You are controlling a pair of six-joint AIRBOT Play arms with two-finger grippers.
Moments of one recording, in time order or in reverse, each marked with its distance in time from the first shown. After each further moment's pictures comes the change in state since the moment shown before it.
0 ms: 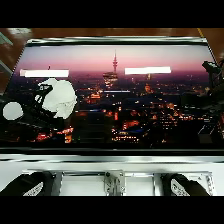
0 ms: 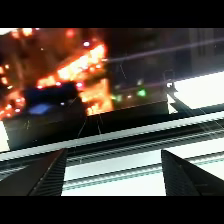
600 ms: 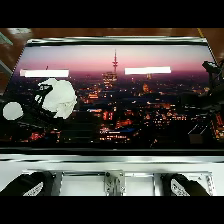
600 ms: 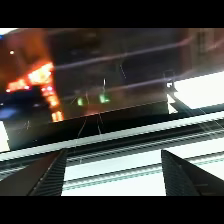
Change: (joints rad) left arm 0.000 0.000 0.000 0.000 0.000 0.000; right arm 0.000 0.000 0.000 0.000 -0.003 0.000
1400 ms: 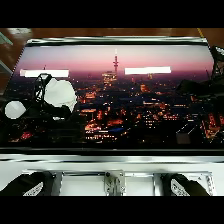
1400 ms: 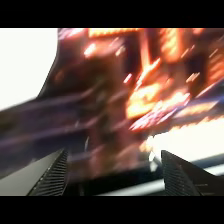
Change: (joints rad) left arm -0.001 -0.021 0.000 -0.059 0.304 0.000; right arm 0.000 0.000 0.000 0.072 -0.284 0.003
